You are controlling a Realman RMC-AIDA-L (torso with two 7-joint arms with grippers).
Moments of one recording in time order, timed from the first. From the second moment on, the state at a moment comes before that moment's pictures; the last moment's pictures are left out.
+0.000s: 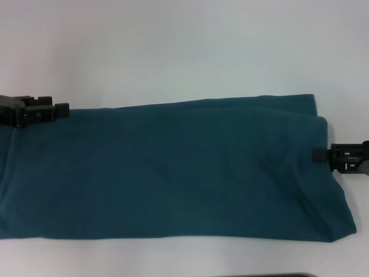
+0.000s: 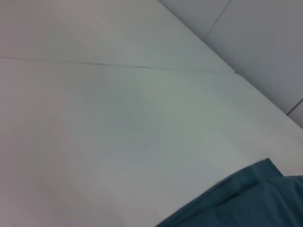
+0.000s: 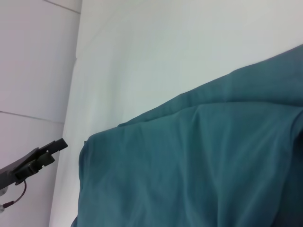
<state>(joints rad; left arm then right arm) -0.52 -2.04 -2.80 -0.83 -0.73 1.70 -1.80 0.43 1.97 -0.28 -0.58 -2.50 -1.78 2.18</state>
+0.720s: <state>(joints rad) -0.52 -2.04 -2.80 -0.83 -0.73 1.69 -1.80 0.37 1.96 -0.26 -0.58 -2.39 -1.78 2.17</state>
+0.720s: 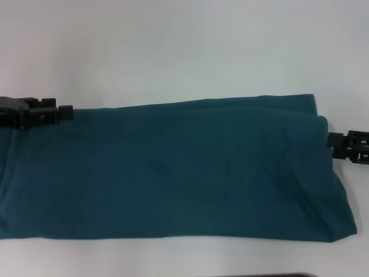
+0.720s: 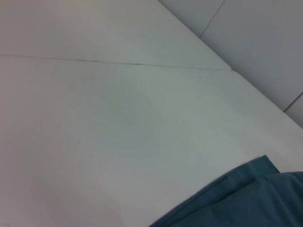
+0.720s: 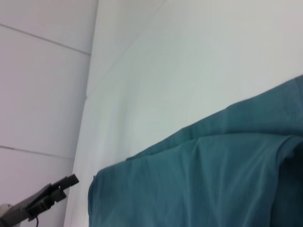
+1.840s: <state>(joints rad) -0.53 -2.04 -2.79 -0.82 -0.73 1.68 -1.79 0.41 1.95 -0.35 -0.51 -2.37 -1.79 2.15</state>
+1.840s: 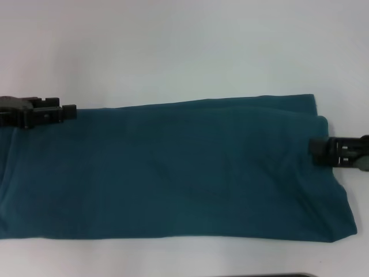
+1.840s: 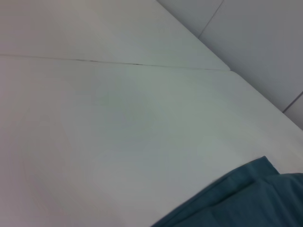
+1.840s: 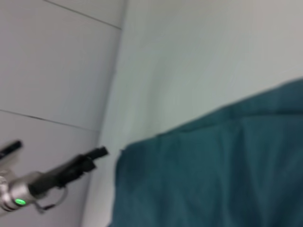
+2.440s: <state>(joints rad) -0.53 -2.04 -2.79 -0.81 -0.73 1.67 -1.79 0.38 1.92 -0.34 -0.53 -2.39 -1.70 2.20</state>
